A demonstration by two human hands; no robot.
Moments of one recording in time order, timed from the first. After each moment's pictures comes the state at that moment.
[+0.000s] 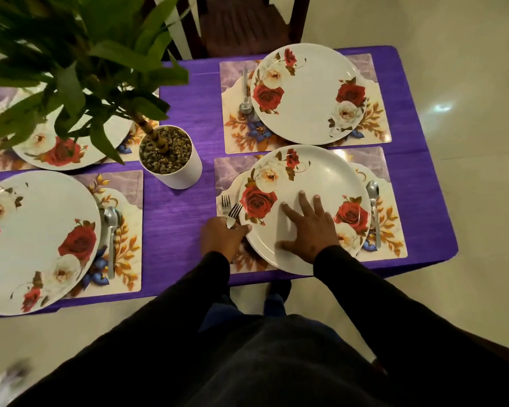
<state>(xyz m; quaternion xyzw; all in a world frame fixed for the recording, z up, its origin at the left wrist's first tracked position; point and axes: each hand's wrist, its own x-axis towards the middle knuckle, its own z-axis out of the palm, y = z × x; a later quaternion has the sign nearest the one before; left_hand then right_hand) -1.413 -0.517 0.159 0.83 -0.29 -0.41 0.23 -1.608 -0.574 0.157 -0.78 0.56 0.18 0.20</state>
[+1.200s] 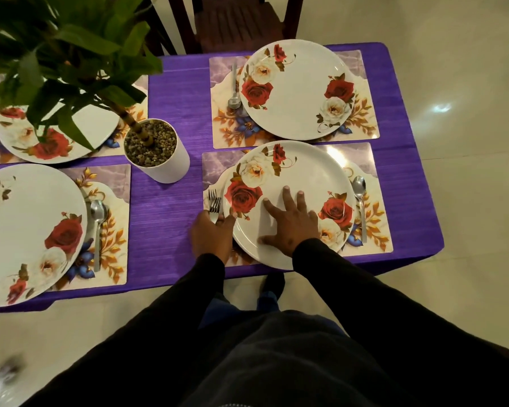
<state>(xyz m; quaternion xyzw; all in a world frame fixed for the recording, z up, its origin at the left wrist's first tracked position) -1.440 -0.511 0.159 0.87 -0.23 -0.34 0.28 -1.604 -0.573 0.150 -0.78 0.55 0.17 0.23</state>
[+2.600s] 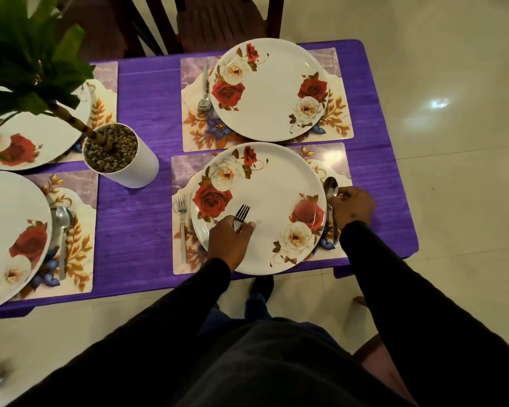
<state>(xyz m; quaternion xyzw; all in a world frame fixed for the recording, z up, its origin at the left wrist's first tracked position) -1.524 -0.532 0.156 0.80 -0.33 -0.43 0.24 -1.749 -0.651 0.141 -0.47 0.82 -0.19 0.29</state>
